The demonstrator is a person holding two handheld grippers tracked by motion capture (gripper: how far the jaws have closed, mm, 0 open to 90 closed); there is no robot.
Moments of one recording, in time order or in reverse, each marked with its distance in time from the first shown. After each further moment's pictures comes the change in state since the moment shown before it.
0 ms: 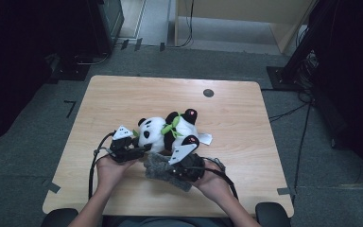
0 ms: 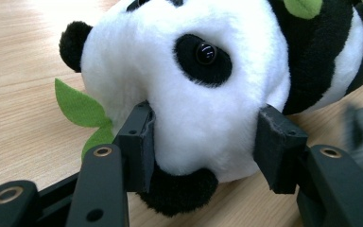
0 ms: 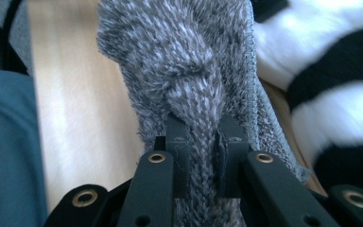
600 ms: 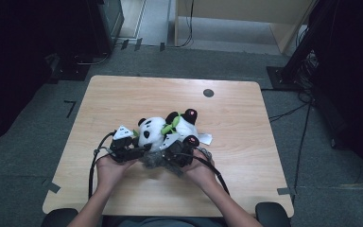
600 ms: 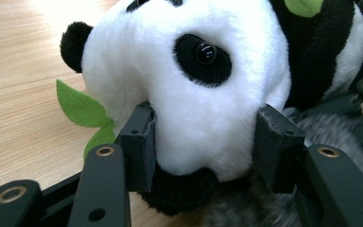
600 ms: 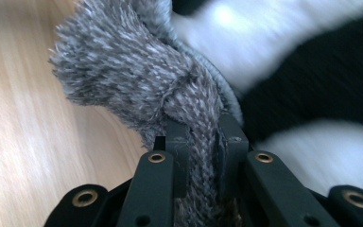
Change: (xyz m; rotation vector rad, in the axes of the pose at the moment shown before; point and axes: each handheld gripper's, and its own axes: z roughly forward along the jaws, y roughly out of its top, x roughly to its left) left arm -0.001 0.001 0.000 0.007 0.009 0.014; right arm -0.036 0.010 0.043 0.051 -0.124 0.063
